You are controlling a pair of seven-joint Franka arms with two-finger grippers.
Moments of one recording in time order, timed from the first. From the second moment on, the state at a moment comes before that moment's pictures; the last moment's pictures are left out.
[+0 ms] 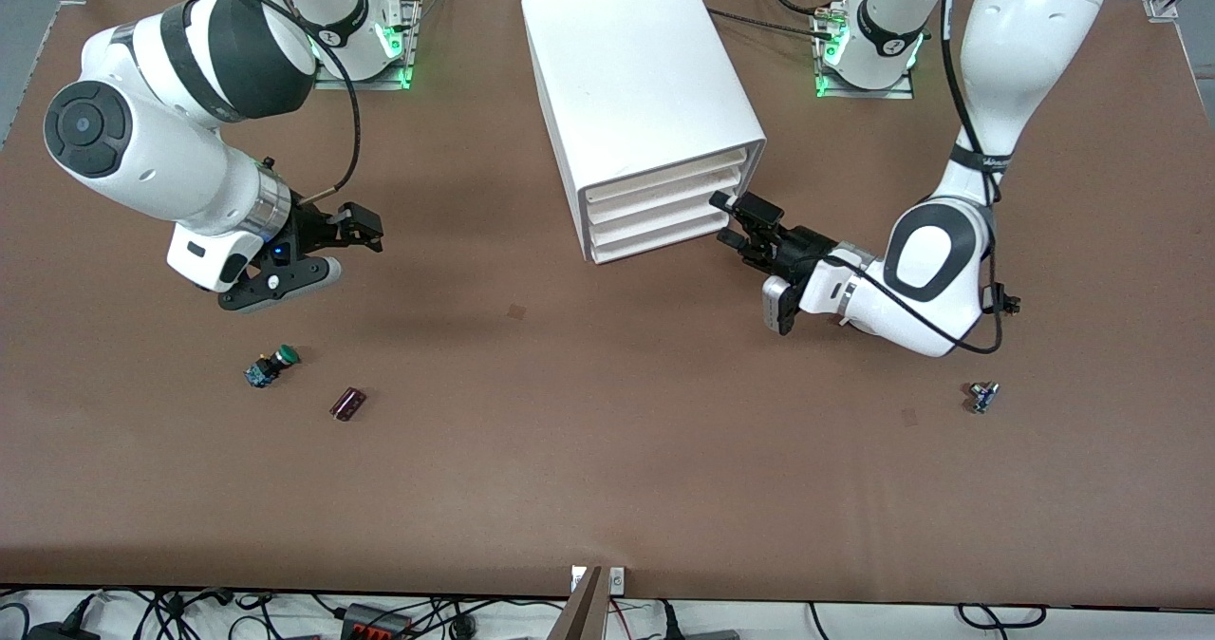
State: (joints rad) left arm -0.17 0.58 -0.07 -1.71 -1.12 1.46 0.77; right arm 0.27 0.21 0.00 -1.68 0.17 1.82 -0.07
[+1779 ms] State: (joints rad) left arm -0.16 0.60 -0.11 -1.87 -1.17 1.44 1.02; right arm 0.35 0.34 0.00 -1.47 0.24 1.86 -0.05
